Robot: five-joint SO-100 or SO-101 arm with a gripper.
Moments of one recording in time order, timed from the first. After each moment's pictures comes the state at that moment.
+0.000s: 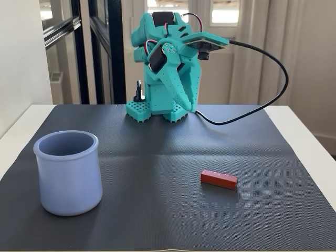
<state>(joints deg) -15.6 194.1 174.5 54.0 77.0</state>
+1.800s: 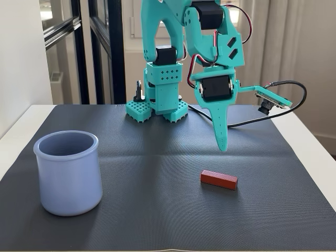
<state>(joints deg) -25.4 98.3 120.3 45.1 32.2</state>
